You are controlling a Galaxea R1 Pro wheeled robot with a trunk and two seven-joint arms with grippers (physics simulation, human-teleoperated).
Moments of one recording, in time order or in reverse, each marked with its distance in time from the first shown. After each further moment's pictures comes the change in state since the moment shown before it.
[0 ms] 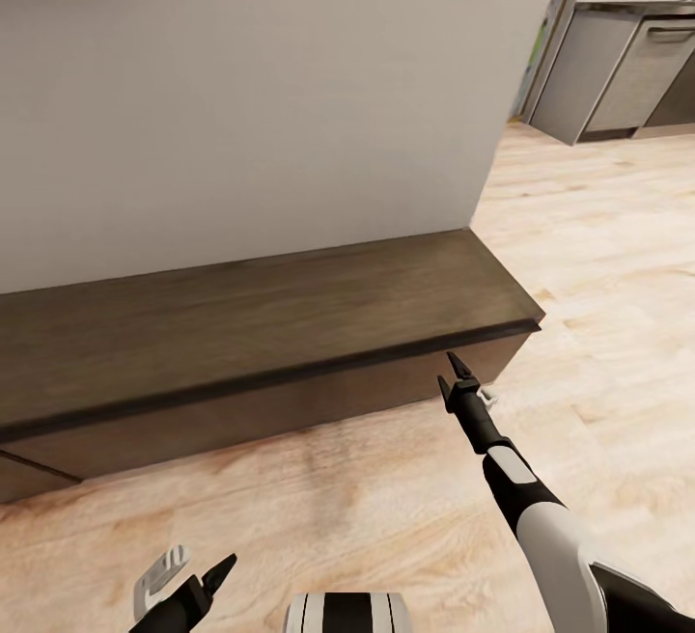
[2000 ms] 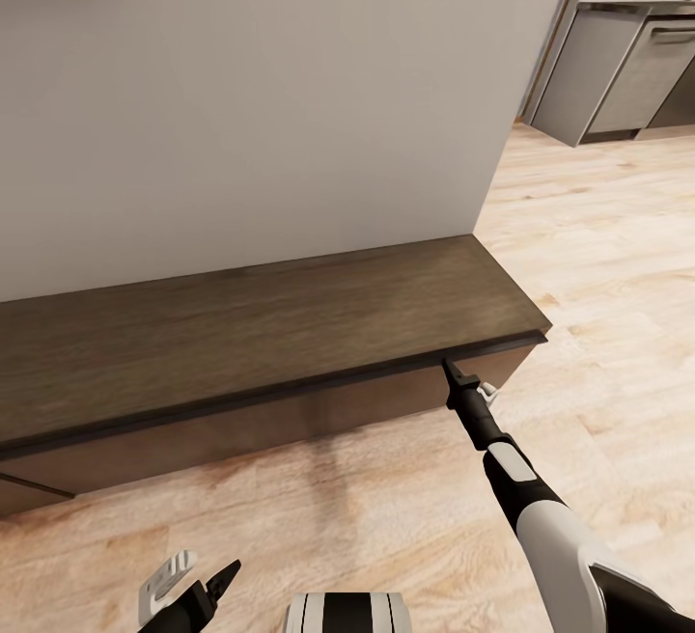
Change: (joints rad) left arm 0.000 0.003 -0.018 0.022 -0.004 -0.002 0.002; right arm 0.001 0.004 0.002 -0.030 0.016 -0.010 -0.006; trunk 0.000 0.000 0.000
